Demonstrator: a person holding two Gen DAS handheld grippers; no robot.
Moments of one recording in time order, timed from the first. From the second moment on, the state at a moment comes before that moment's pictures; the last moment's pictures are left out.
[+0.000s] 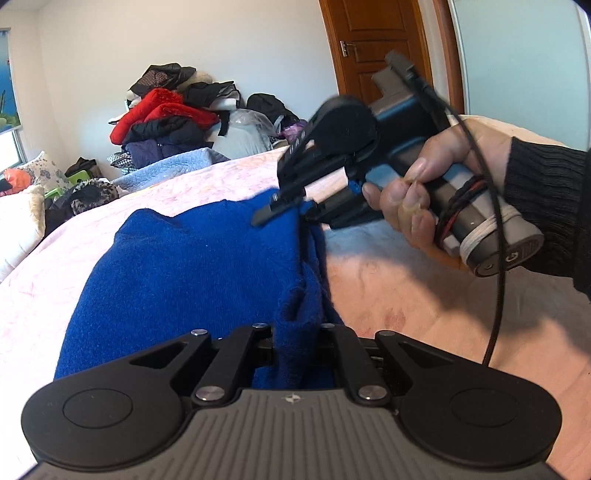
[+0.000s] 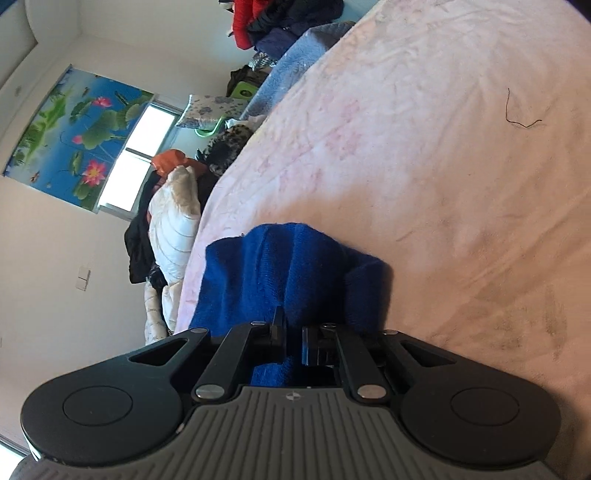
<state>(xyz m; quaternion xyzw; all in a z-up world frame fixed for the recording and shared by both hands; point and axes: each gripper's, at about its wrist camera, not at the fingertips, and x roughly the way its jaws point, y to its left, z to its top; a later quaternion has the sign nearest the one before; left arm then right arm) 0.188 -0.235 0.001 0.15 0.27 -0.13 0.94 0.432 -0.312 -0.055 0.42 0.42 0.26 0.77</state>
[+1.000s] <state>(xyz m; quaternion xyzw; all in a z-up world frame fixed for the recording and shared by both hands) 0.184 -0.229 -0.009 0.11 0.30 -0.22 0.92 0.441 -0.332 -0.066 0.42 0.42 0.21 0.77</state>
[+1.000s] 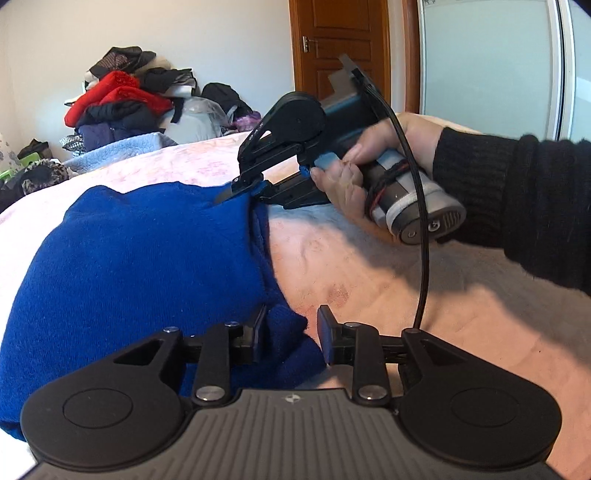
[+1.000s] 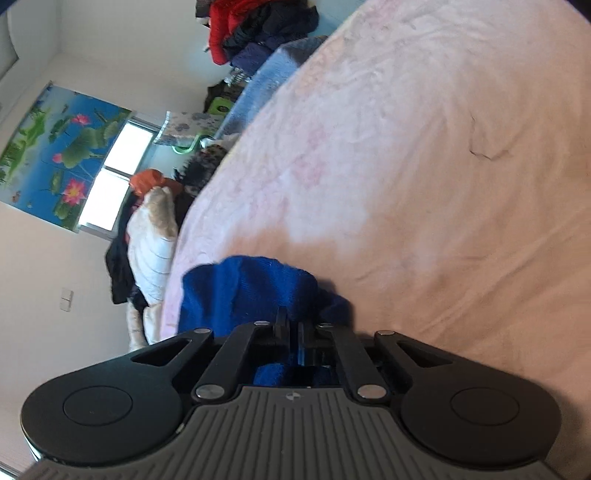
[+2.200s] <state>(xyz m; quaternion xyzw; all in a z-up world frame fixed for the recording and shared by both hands) 0.192 -0.218 0.004 0.07 0.34 -0.19 0.92 0.435 -0.328 -0.042 0.40 0.41 0.18 0.80</state>
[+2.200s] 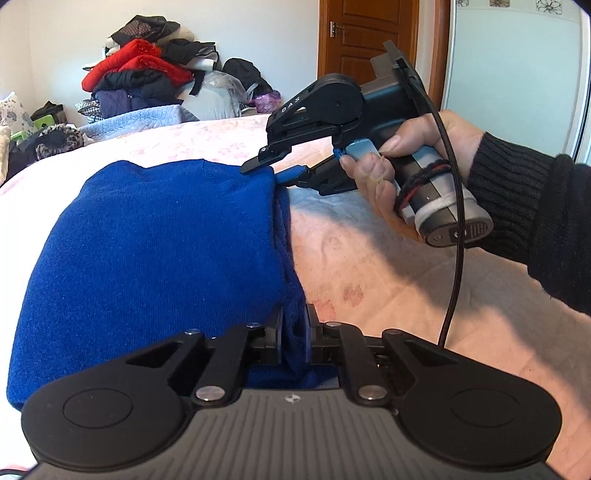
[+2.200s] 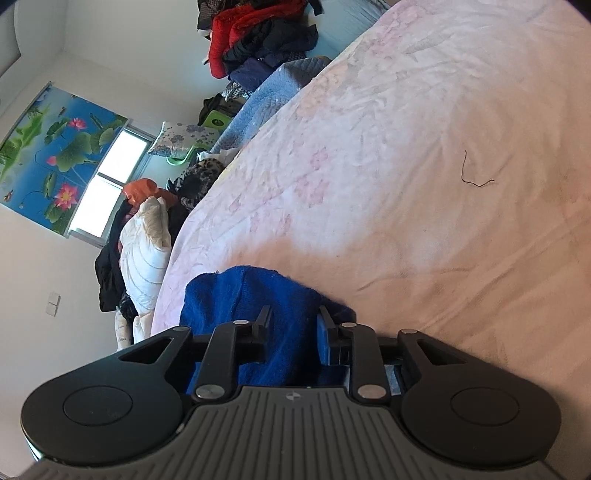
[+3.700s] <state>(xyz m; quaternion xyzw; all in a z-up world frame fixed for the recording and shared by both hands) 0.204 0.021 -0.021 -0.42 0.42 -0.06 0.80 0.263 -0.278 -0.023 0.41 0.48 0.19 0.75</state>
